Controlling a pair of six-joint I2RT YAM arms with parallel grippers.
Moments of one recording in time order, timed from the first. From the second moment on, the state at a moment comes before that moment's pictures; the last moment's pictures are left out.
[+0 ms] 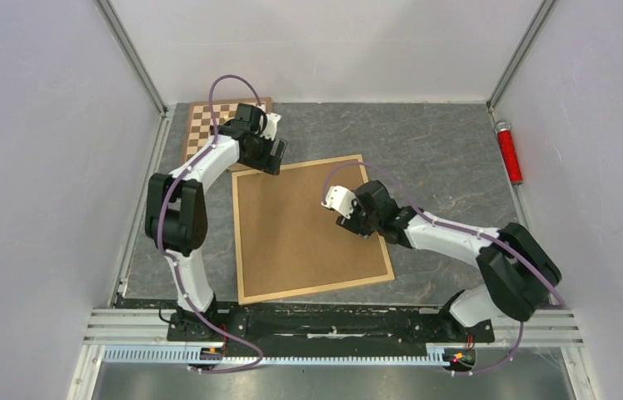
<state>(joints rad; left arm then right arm) -0.25 1.89 1.50 -0.61 0.11 0.14 0.72 1.44 0.74 -0.09 0.06 -0.52</state>
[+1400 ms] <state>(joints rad) -0.25 2.00 1.58 -0.70 0.27 0.09 0.49 1.83 1.07 -0.20 -0.34 -0.41</state>
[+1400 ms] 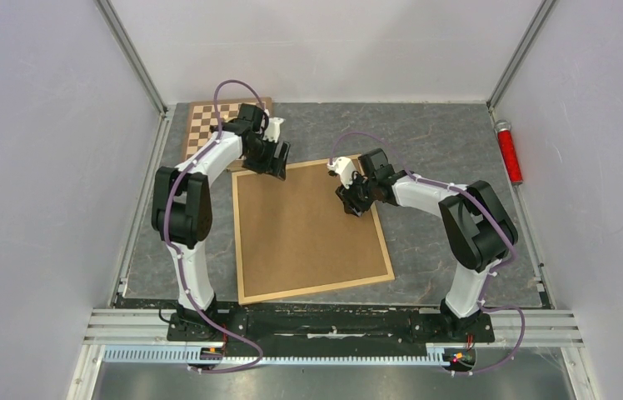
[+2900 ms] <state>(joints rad) -0.24 2.13 1.66 -0.68 0.15 0.28 0.47 1.84 1.07 -0.20 -0.37 -0.41</state>
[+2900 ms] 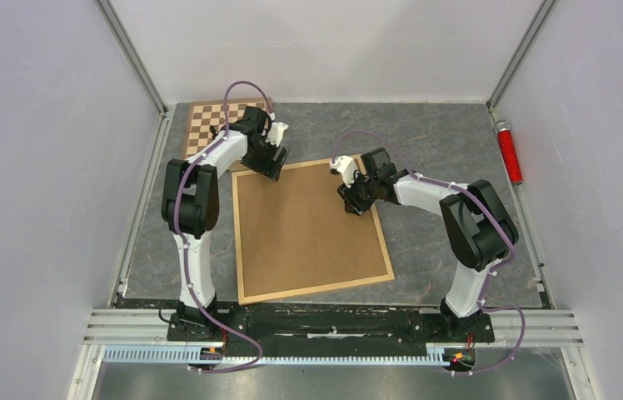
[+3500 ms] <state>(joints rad) -0.24 2.13 1.65 -0.67 0.19 0.28 0.46 1.84 1.07 -0.20 -0.39 -0.41</state>
